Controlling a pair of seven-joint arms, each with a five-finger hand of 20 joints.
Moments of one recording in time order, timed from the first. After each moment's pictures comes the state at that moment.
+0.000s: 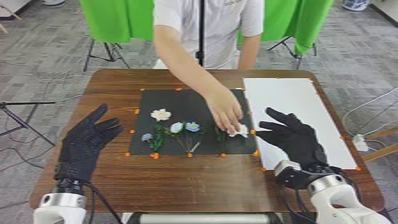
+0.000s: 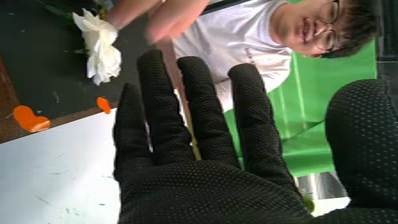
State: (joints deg) left arm 132.9 -65.0 -95.8 -130.5 47.1 11.3 12.9; right arm -123.4 -76.1 95.7 -127.9 -60.6 -0.9 11.7
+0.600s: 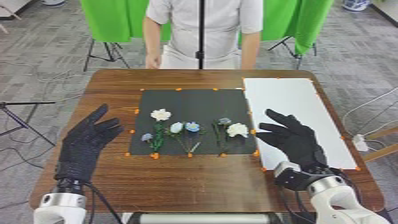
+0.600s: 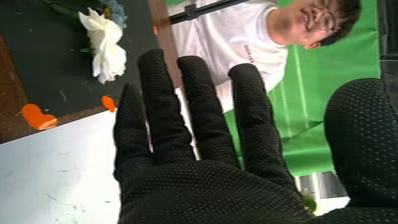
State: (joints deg) left arm 132.9 -65.0 -95.7 -130.5 47.1 11.2 12.8; right arm -123.9 -76.2 95.7 -127.9 -60.7 -0.8 11.7
